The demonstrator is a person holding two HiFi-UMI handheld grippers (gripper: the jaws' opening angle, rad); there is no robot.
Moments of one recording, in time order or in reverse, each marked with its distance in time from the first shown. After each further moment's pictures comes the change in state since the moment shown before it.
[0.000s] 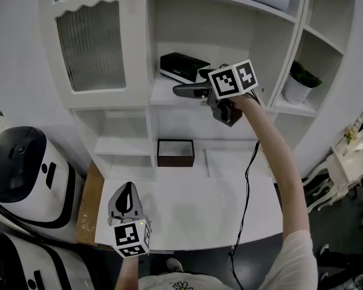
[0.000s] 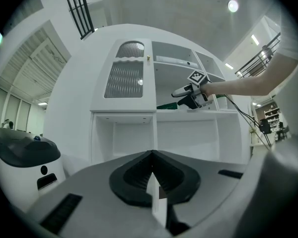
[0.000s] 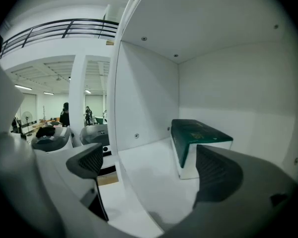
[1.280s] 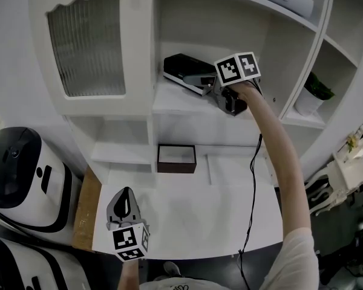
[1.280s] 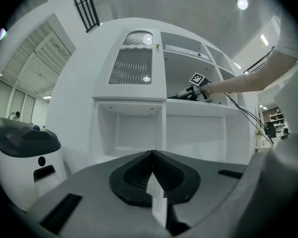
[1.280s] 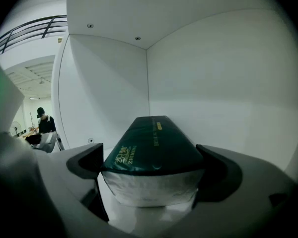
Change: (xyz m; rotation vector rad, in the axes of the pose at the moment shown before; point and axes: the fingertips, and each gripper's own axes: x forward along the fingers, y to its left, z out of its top) left arm 0.042 0.021 -0.023 -0.055 0.047 0.042; right arm 0.043 -0.102 0.002 0.095 0.072 -0.110
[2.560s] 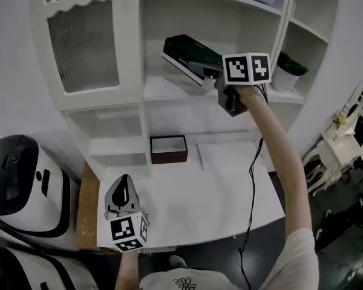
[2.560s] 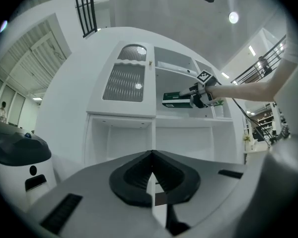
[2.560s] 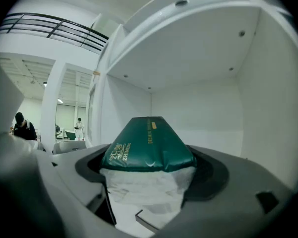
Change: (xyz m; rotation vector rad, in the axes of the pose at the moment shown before) left arm -0.036 -0.011 0.036 0.013 -0.104 -0.125; right arm -0.127 0.063 0.019 -0.001 -0.256 -0.208
